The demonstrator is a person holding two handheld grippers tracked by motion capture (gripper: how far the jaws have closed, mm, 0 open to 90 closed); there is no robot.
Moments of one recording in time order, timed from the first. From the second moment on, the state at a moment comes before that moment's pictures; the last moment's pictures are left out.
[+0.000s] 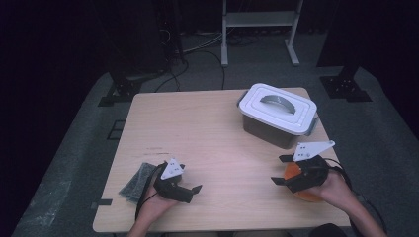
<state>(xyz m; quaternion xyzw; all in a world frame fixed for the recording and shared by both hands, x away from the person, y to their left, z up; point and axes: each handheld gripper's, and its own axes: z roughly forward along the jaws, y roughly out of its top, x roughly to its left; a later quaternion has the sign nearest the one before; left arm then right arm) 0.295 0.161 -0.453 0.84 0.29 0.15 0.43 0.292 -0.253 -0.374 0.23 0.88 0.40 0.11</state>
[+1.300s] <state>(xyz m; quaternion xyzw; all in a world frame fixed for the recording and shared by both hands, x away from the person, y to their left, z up) 0.295 0.161 -0.453 0.84 0.30 0.15 0.43 0.277 -0.336 -0.389 0.30 0.86 0.39 0.15</state>
